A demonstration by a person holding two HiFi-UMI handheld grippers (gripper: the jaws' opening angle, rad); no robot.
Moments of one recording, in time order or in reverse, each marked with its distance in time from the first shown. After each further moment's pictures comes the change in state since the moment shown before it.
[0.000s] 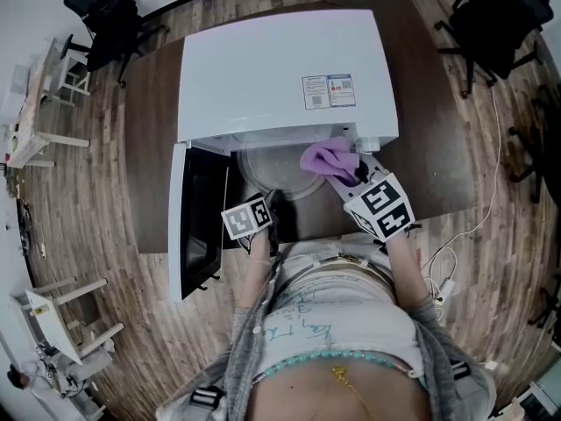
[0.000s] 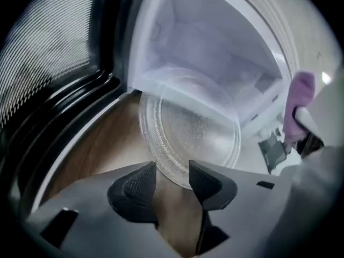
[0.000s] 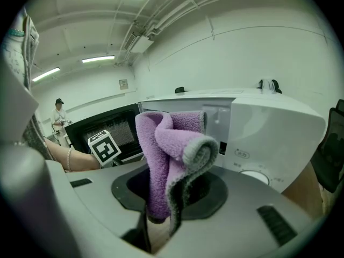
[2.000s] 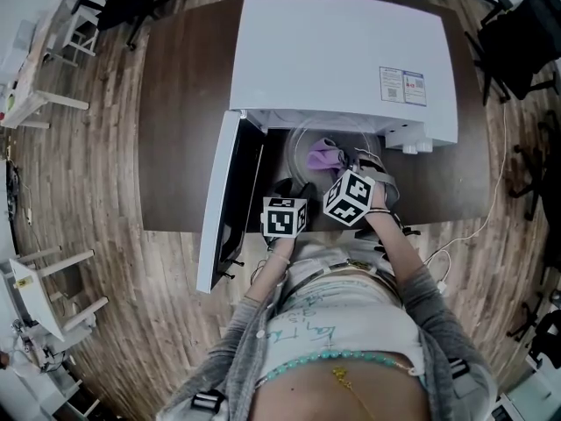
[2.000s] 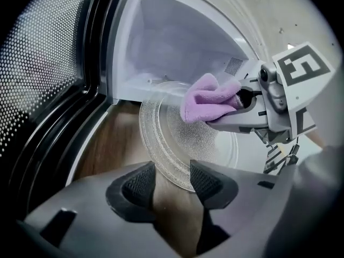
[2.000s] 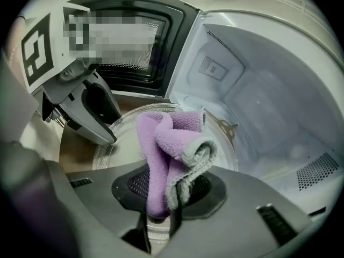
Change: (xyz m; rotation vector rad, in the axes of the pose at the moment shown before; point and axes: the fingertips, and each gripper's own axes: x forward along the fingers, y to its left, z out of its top) left arm -0.009 0.006 -0.006 0.306 -0.038 -0.072; right arm 0.142 0.044 -0.074 -0.604 0.481 -0.146
